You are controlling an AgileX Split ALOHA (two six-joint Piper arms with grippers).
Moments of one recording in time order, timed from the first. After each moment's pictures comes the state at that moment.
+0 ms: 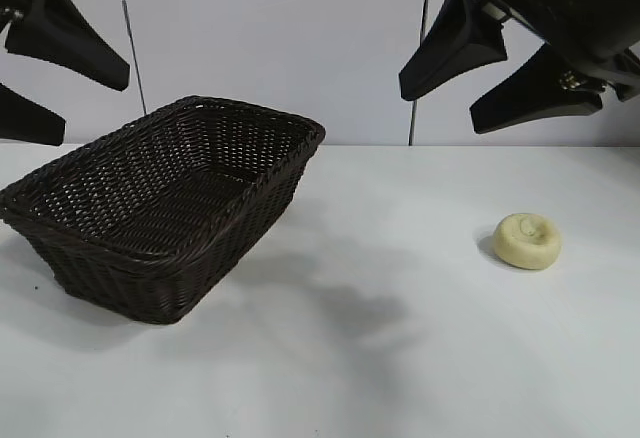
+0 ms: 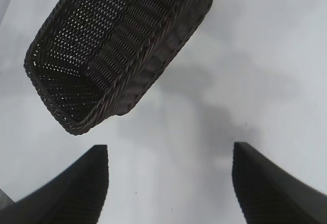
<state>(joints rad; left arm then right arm) -0.11 1.41 -0.84 -1.07 0.68 0.66 0.31 1.36 -0.90 0.71 0.56 -0.39</state>
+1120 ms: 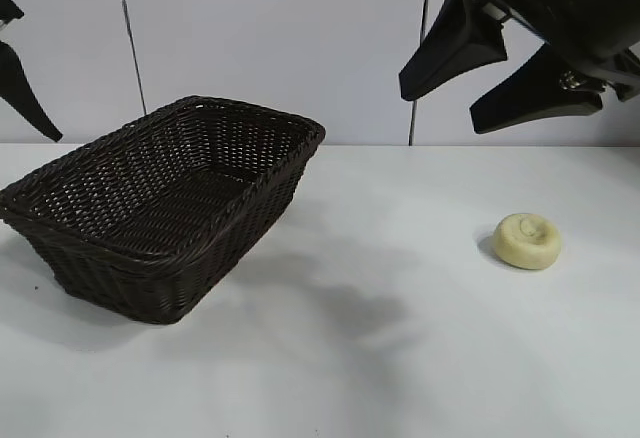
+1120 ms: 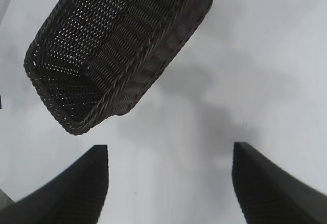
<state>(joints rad) -0.11 1.41 -0.84 -0.56 0.66 -0.54 0.31 1.36 -0.90 0.71 0.56 -0.39</state>
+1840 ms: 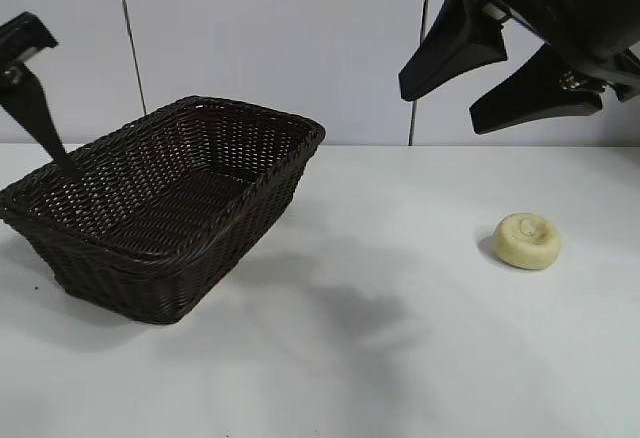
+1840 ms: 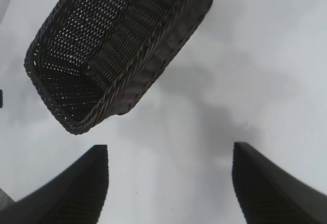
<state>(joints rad) -0.34 1.43 -0.84 -0.31 0.67 -0.85 0.31 1.36 -0.90 0.71 0.56 -0.39</state>
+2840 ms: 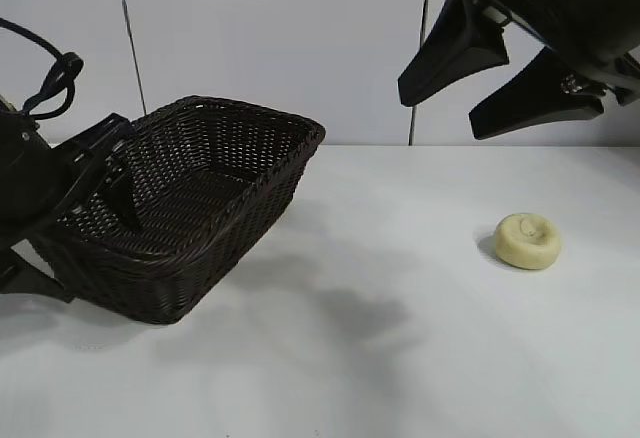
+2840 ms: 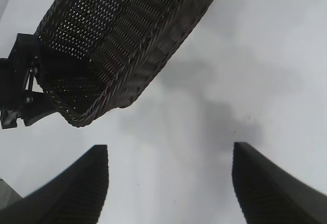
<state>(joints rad) -0.35 1.72 -0.85 -0.27 0.33 -0.93 0.31 1.36 -0.90 0.71 0.58 -0.39</state>
